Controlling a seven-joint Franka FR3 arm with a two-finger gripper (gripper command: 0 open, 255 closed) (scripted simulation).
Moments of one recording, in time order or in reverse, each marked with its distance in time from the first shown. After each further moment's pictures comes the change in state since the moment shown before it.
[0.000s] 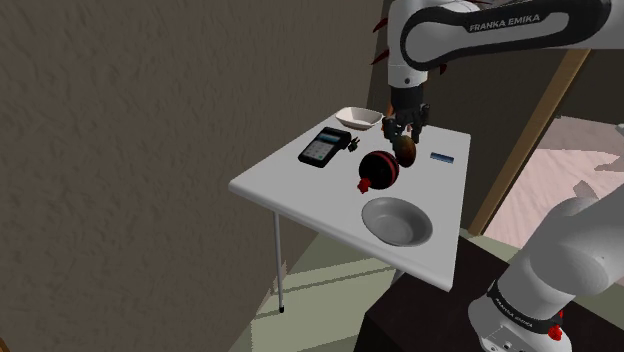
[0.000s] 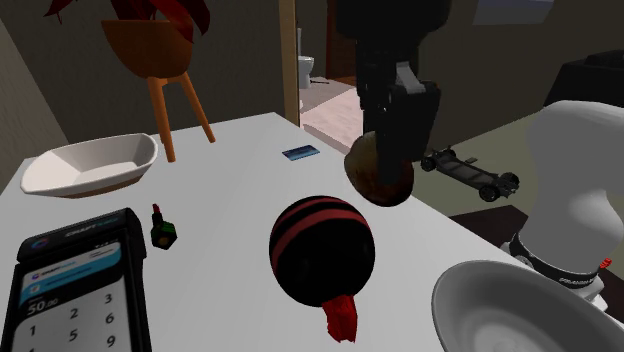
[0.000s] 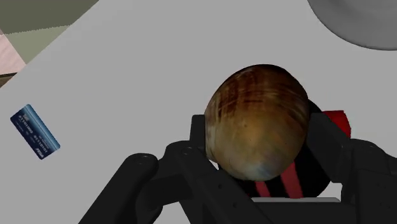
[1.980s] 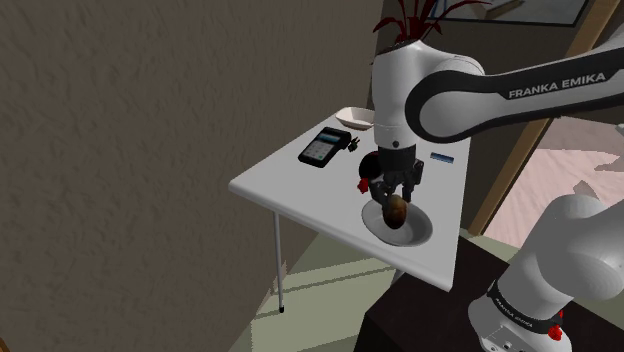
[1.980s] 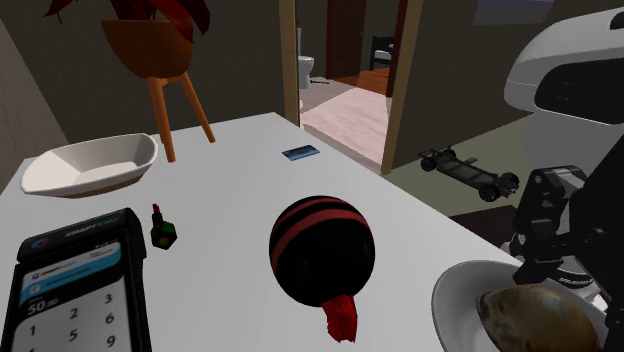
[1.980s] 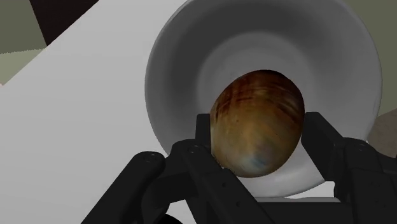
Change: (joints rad) arm 0.140 -0.142 0.232 -0.287 0.192 0.131 0.286
